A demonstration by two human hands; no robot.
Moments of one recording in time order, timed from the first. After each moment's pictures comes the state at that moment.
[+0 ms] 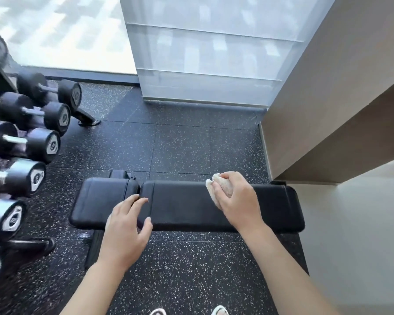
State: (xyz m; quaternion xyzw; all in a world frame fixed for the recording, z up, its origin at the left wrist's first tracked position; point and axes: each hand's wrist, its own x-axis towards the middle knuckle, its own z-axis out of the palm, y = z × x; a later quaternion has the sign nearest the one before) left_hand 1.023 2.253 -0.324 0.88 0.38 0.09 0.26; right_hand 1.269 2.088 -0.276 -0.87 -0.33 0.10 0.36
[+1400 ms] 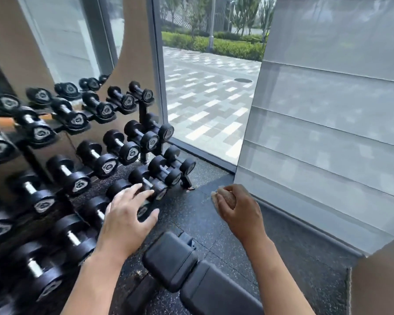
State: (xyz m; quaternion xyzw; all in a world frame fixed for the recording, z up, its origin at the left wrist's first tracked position) left_hand 0.943 2.302 0.016 0.76 0.58 0.28 0.09; right_hand 1.236 2.277 0.004 -0.69 -0.60 0.07 0.40
